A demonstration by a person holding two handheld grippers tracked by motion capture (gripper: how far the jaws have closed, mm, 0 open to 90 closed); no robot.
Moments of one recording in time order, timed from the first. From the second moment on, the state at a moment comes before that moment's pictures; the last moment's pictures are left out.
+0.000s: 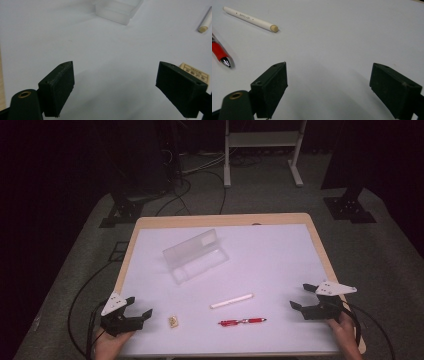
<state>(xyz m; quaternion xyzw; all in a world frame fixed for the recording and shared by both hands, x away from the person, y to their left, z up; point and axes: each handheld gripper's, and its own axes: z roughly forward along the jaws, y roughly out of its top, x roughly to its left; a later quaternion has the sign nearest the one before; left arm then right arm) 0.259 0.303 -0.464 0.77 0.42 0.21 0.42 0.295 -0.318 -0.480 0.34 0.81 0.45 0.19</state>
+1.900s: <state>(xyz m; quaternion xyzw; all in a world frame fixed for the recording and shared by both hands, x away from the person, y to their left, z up) 0.337 0.209 -0.412 0.85 0.29 0.18 0.40 0.295 -0.320 -0.479 0.34 0.80 0.45 0.19</state>
